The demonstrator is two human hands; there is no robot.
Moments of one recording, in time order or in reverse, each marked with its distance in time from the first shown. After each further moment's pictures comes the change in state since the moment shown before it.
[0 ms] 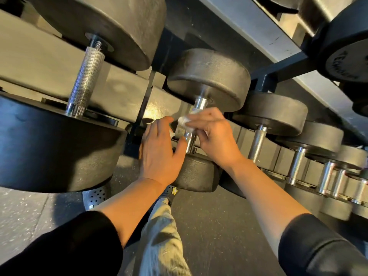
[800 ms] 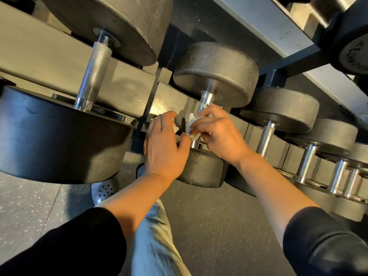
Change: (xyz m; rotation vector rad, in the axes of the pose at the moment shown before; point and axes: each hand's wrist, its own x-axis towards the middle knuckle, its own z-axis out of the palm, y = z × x) left_hand -0.001 -0.002 0.000 -0.016 0.025 -0.014; right_hand 0.001 0.018 0.003 -0.081 -0.214 -0.095
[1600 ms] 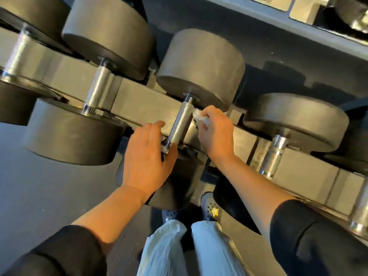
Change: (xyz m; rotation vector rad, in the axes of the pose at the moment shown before) left_hand 0.034 -0.029 -0.166 0.646 0.143 0.047; right_hand 0.142 -0.117 0.033 0.419 0.433 0.226
